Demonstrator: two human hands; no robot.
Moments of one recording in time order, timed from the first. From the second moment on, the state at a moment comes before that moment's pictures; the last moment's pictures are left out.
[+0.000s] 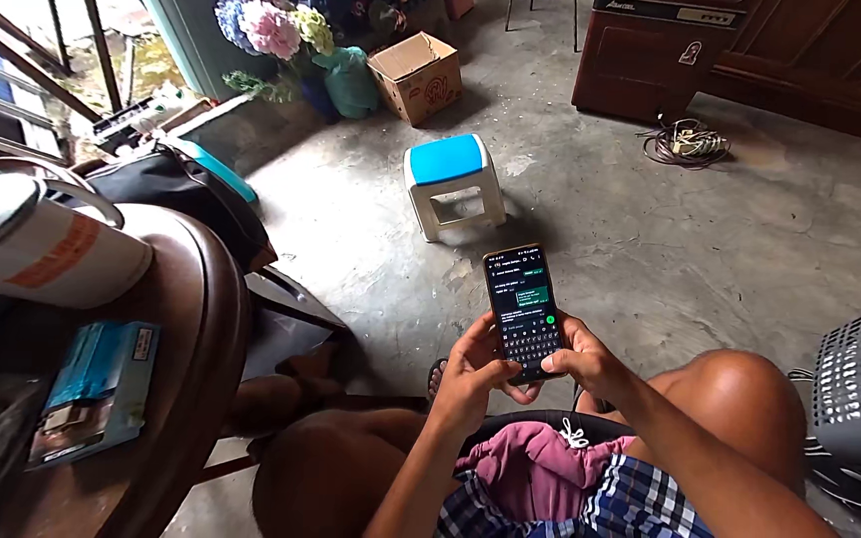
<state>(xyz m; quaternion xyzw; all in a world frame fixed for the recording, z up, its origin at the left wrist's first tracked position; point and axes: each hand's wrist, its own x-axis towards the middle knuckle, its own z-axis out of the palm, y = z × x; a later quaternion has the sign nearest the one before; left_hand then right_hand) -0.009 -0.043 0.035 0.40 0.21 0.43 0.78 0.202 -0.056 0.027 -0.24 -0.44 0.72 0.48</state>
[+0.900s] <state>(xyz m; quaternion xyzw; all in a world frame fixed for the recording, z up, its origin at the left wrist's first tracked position) -0.005 -0.044 0.037 0.42 0.26 0.44 0.75 0.197 -0.057 0.027 -0.27 -0.44 0.71 0.48</state>
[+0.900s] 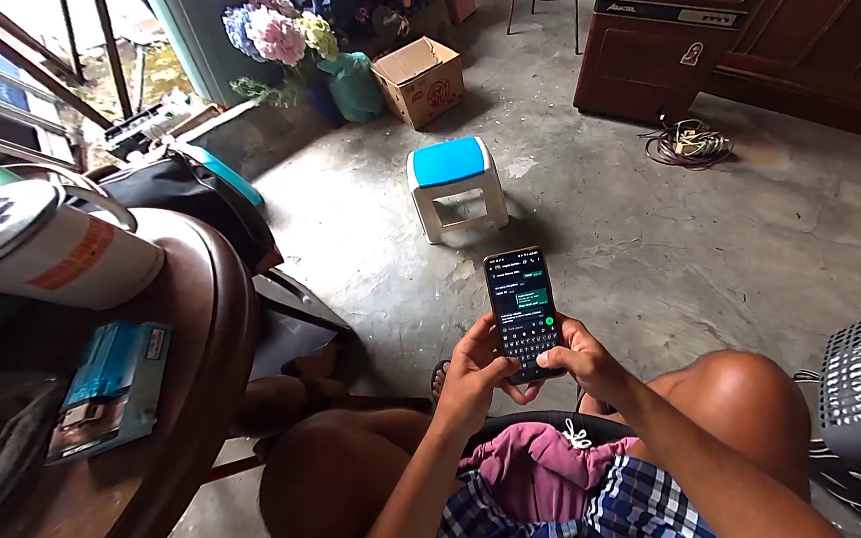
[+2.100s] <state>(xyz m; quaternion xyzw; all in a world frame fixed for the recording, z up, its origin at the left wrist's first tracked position) -0.006 -0.045 0.038 0.41 0.29 0.43 0.75 0.195 -0.060 0.029 -0.28 -0.44 0.71 0.47</state>
